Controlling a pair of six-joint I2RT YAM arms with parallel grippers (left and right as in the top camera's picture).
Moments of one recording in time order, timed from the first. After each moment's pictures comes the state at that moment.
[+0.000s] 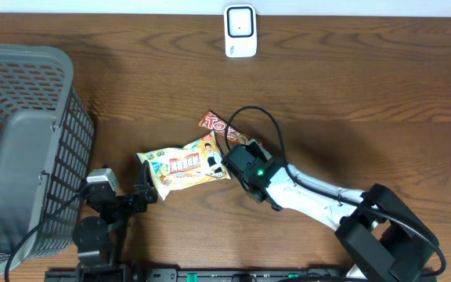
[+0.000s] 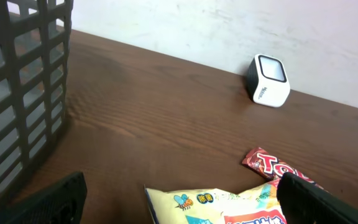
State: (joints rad) left arm 0.10 0.03 0.08 -0.25 0.16 -0.26; right arm 0.83 1.75 0.91 -0.61 0.46 0.19
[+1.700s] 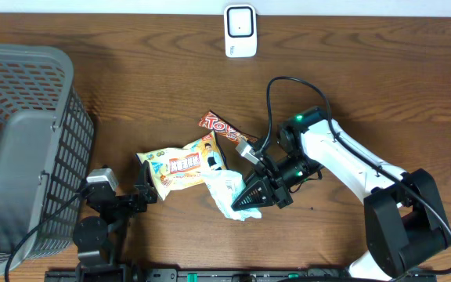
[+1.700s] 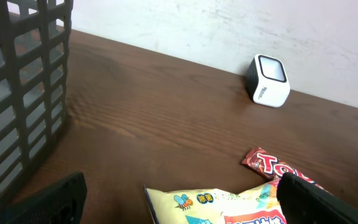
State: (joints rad) left arm 0.10 0.03 0.08 -0.25 0.16 -0.26; right arm 0.48 1.77 1.16 -1.58 -1.47 -1.31
